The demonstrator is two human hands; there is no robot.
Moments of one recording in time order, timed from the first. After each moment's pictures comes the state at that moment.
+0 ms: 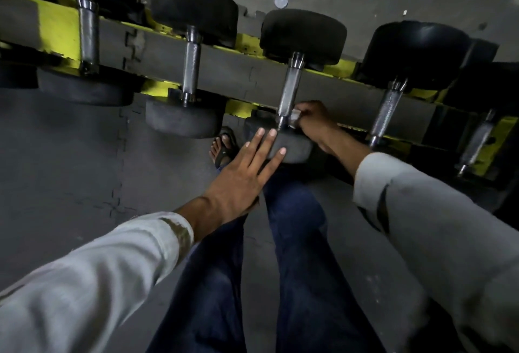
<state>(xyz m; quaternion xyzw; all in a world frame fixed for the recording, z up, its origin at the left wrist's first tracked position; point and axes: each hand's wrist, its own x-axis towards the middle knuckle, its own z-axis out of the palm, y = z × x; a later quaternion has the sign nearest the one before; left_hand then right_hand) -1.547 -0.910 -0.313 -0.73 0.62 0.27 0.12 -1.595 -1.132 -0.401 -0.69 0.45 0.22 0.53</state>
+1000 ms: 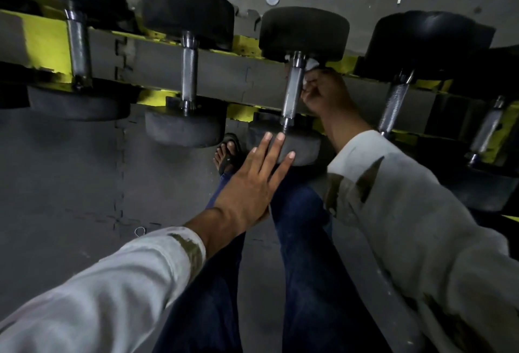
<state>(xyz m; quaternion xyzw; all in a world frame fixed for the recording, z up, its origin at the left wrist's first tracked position) -1.546 -0.914 -0.309 -0.72 0.62 0.28 0.14 -1.546 -1.165 -0.409 -0.32 0.61 -0.02 0.72</state>
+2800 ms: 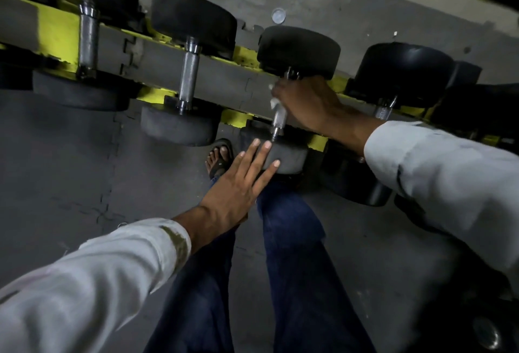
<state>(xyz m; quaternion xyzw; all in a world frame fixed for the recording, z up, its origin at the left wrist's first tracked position) -1.558 -0.910 -0.317 -0.73 0.62 0.23 0.15 -1.542 -1.171 -0.343 -0.98 -0.02 0.18 0.05</state>
